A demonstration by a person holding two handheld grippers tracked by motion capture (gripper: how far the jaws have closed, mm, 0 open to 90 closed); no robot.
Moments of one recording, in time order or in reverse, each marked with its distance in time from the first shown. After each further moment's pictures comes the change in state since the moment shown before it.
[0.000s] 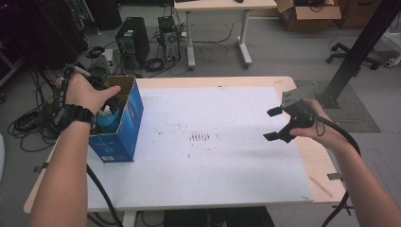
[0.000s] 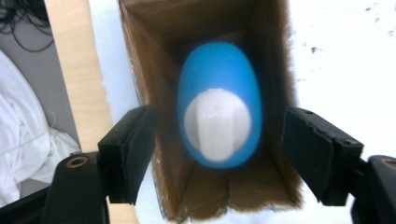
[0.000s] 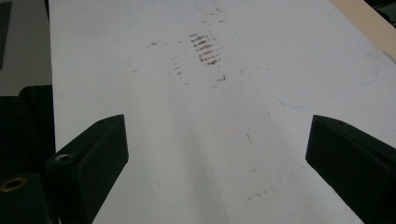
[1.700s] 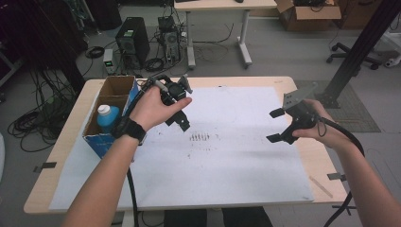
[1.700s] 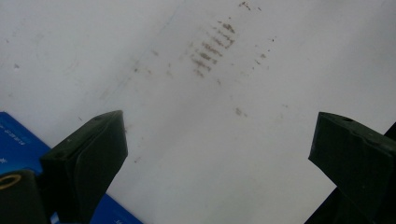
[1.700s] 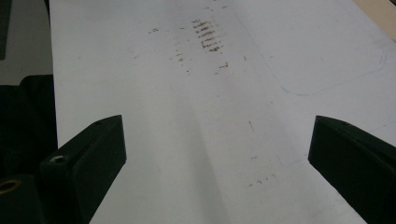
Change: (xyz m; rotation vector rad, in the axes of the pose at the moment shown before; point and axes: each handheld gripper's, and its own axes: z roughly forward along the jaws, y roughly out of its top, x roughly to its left) left arm -0.167 0.016 0.029 -0.100 -0.283 0.644; right arm -0.002 -0.007 -0.001 0.037 0.013 -0.001
